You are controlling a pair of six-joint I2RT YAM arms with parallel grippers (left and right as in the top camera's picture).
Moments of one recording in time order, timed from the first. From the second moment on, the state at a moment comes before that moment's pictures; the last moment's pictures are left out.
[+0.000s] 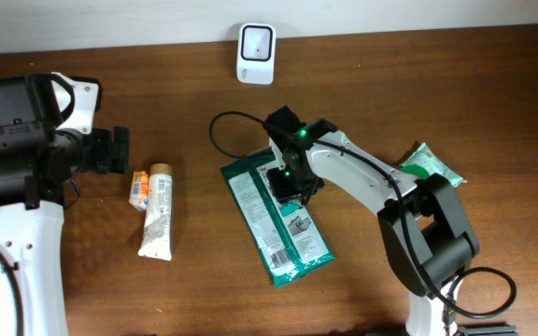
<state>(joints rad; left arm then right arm) 0.13 1.39 1.60 -1.12 0.00 0.27 0.54 2.02 1.46 -0.93 -0.19 0.26</state>
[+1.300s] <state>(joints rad) 0.11 1.43 1.49 -1.14 0.47 0.24 0.29 2.02 1.46 -1.01 -0.45 0.12</state>
